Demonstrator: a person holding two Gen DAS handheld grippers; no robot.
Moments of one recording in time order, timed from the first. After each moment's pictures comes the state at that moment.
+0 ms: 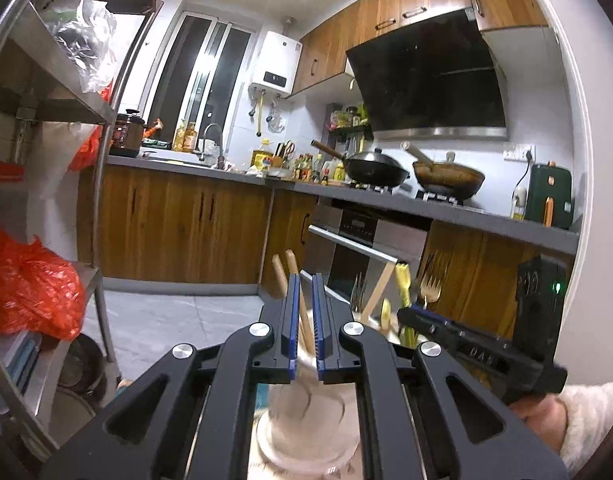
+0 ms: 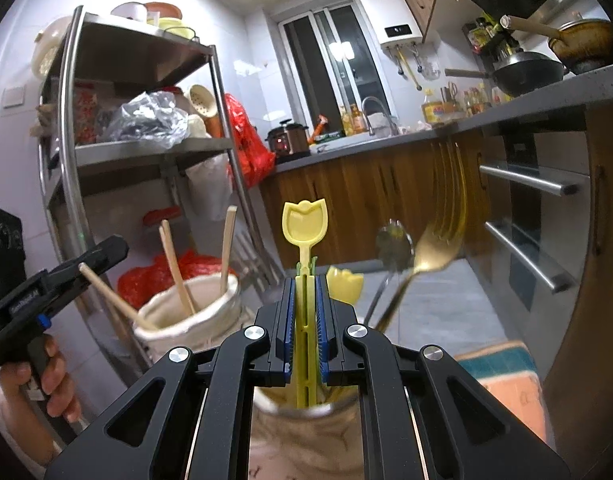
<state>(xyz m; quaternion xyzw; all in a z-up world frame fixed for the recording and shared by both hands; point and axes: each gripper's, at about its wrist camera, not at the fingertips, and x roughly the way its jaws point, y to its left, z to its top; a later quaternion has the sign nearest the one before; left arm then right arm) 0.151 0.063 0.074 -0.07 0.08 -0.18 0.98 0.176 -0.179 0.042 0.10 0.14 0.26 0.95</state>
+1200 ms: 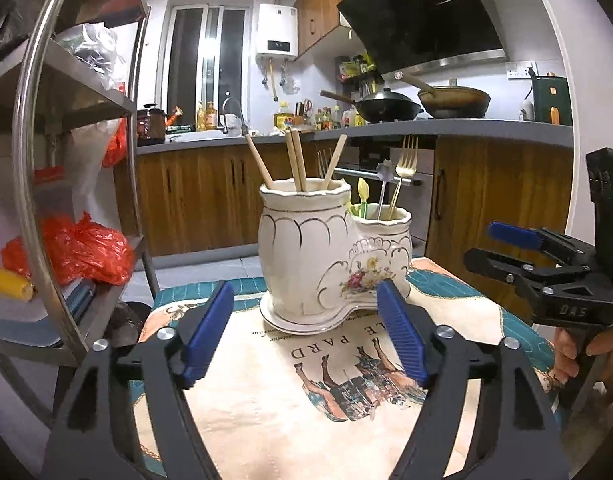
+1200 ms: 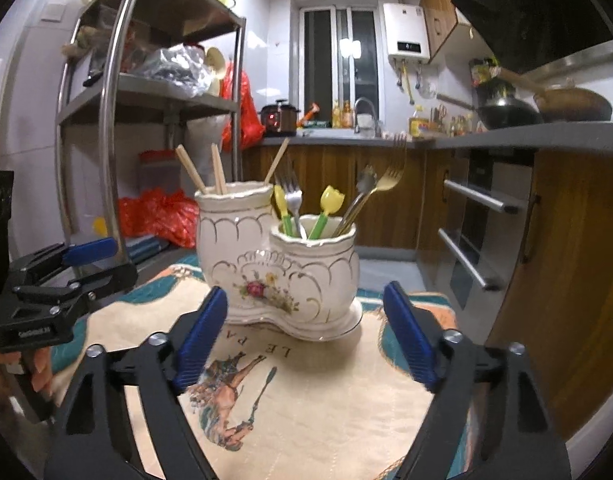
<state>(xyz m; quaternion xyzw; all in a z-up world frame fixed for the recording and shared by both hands) 0.051 0.020 0.015 0.03 0.14 -0.11 0.98 0.047 -0.194 0.021 -0.02 0.13 0.20 0.97</state>
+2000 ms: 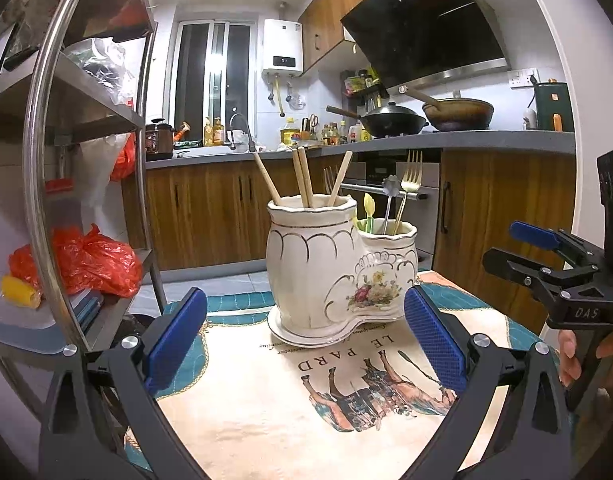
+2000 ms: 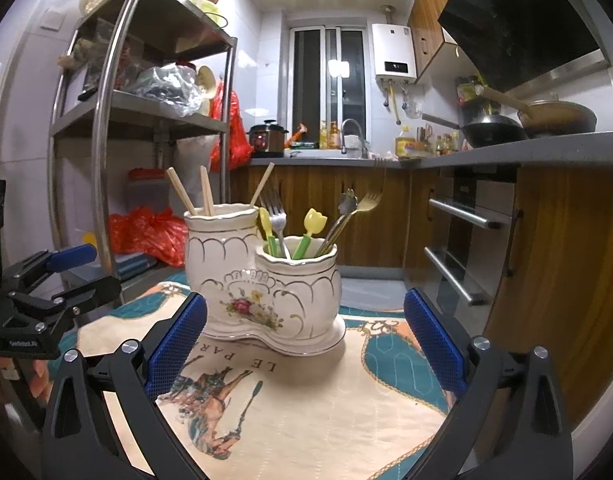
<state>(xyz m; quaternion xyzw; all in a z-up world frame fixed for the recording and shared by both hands) 0.046 0.020 0.017 0.03 0.11 -0.10 0.99 0.040 -0.201 0.024 -0.01 0.10 0.17 0.98</state>
